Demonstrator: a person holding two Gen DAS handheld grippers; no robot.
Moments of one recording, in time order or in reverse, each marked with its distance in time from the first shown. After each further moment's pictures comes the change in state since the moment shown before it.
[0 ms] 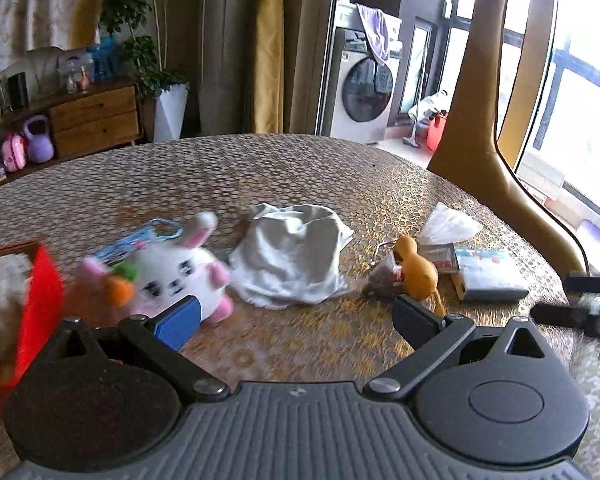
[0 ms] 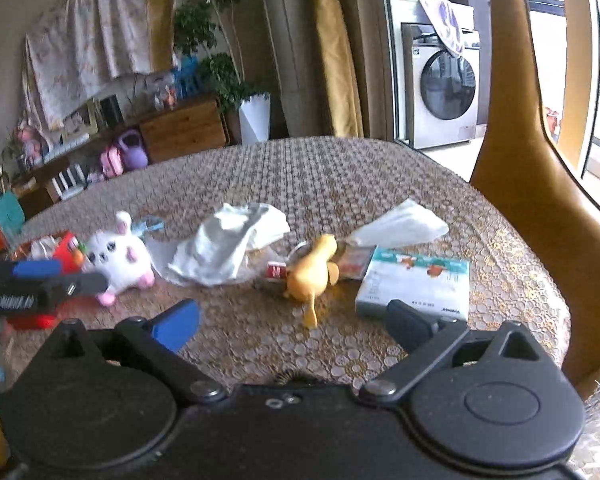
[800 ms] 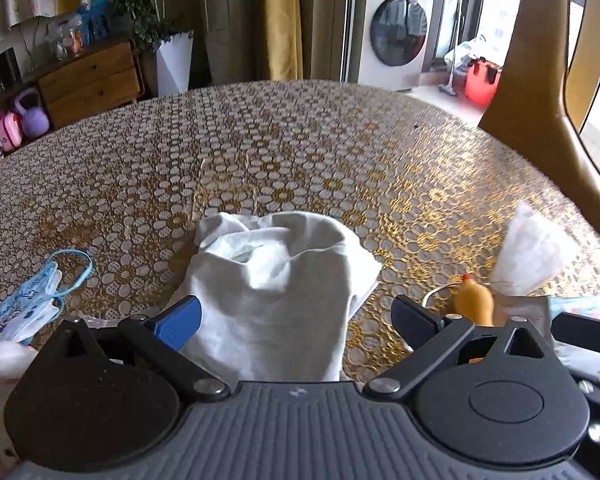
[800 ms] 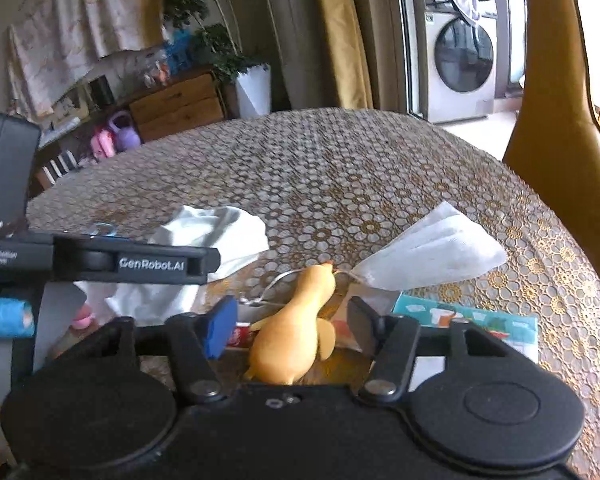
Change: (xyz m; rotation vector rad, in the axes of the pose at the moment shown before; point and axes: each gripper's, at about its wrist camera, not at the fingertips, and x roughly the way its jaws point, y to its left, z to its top) left arm 0.190 -0.031 0.059 0.003 0.183 0.108; right arm 0.126 -0.030 0.049 0.021 0.090 0.025
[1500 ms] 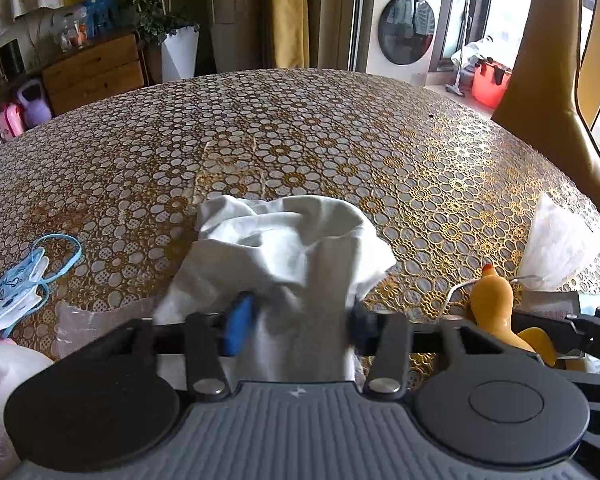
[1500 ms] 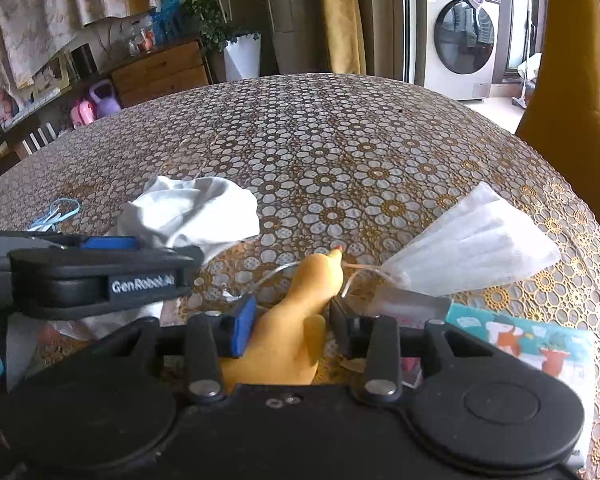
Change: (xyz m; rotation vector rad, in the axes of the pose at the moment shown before) left arm 0.019 0.008 -0.006 -0.019 -0.002 0.010; right arm 0.059 0.018 0.003 -0.027 0.077 -0.056
